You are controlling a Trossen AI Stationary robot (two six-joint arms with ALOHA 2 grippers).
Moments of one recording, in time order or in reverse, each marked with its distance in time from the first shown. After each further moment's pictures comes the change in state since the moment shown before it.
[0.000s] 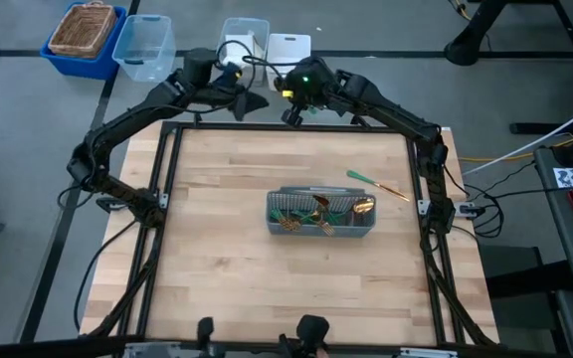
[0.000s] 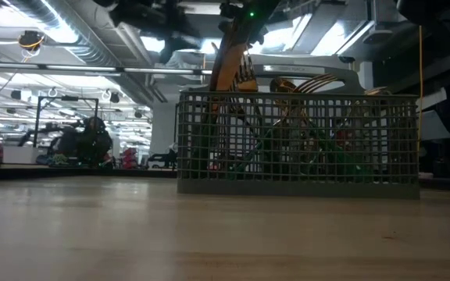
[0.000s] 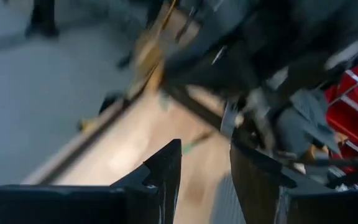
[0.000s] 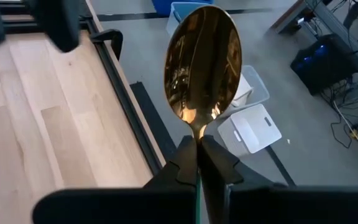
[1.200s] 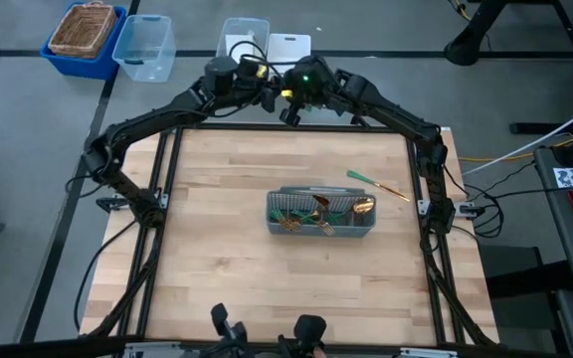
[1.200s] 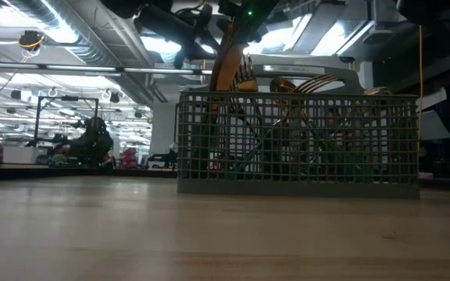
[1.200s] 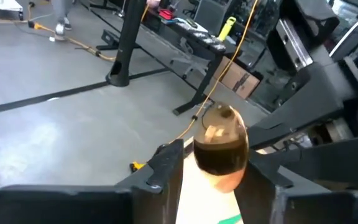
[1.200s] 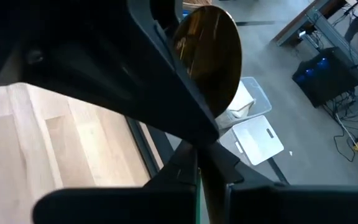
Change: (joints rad) left arm -0.119 0.124 0.000 0.298 -0.451 -0.102; right arm 0.001 0.000 -0.001 0.050 -0.027 -0.025
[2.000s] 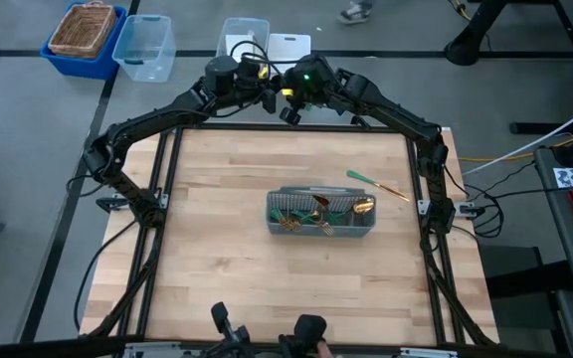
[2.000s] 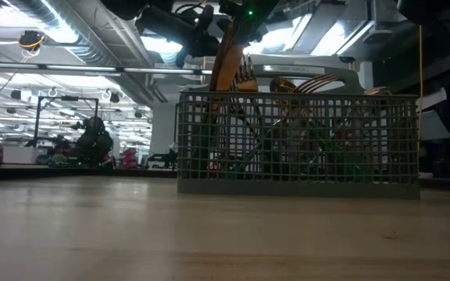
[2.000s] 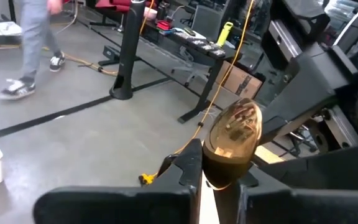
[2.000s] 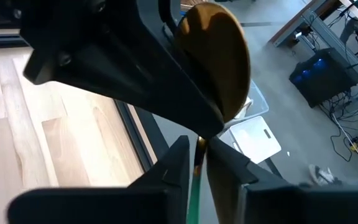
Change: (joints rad) left arm -0.006 0.008 0.000 0.046 -0.011 0.083; right arm 0.000 -0.001 0.001 0.003 0.000 -0.002
